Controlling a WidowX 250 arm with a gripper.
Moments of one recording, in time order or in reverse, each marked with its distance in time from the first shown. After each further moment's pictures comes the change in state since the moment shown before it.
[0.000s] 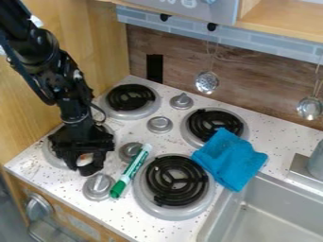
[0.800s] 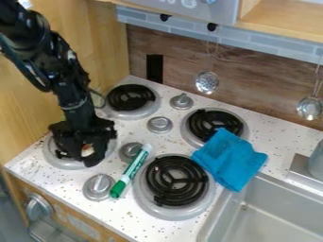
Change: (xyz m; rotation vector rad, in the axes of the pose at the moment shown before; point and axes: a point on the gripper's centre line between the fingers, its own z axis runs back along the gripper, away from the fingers) arm -0.004 -0.014 0.027 -0.084 0.016 -0.030
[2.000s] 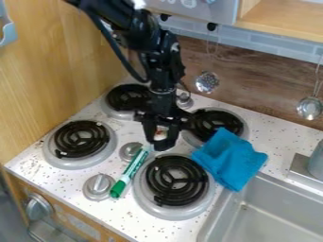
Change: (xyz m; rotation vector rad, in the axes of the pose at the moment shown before) arm 0.044 -0.121 -0.017 0.096 0.025 -0.245
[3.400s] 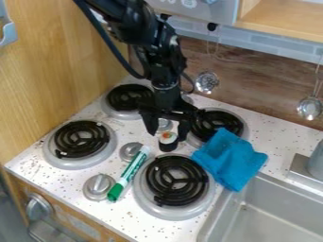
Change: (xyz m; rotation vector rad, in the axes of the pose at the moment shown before) arm 0.001 -0.005 0.018 -0.043 -0.119 -0.052
